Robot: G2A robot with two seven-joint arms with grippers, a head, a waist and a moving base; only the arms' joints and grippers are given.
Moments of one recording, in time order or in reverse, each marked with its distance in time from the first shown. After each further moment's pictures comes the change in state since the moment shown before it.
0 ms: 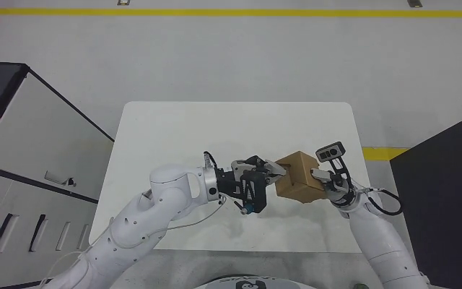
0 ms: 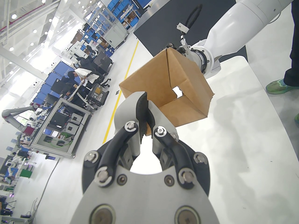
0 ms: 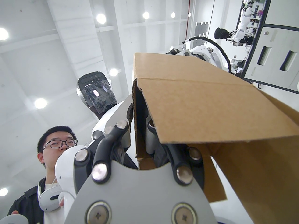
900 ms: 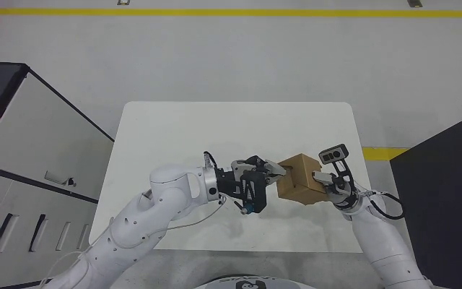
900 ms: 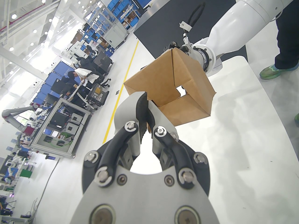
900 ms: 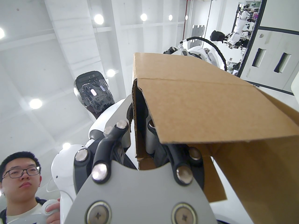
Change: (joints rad) left arm 0.000 0.000 0.000 0.000 0.000 0.000 0.000; right arm -0.038 0.009 0.033 -0.025 -0.021 -0.025 -0.001
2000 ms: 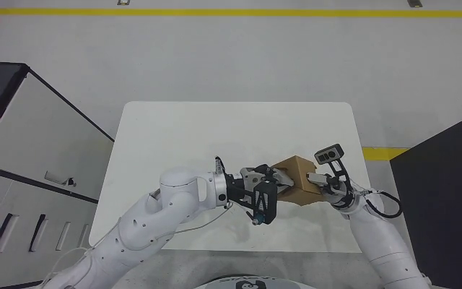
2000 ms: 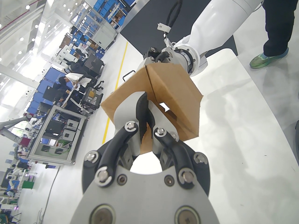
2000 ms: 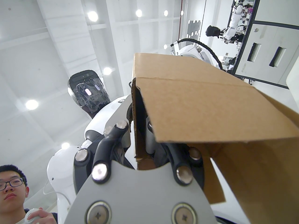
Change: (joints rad) left arm -0.028 -0.010 0.064 0.004 0.056 -0.021 -0.010; right arm 0.015 0.001 -0.018 0.008 -0.034 0.000 0.000
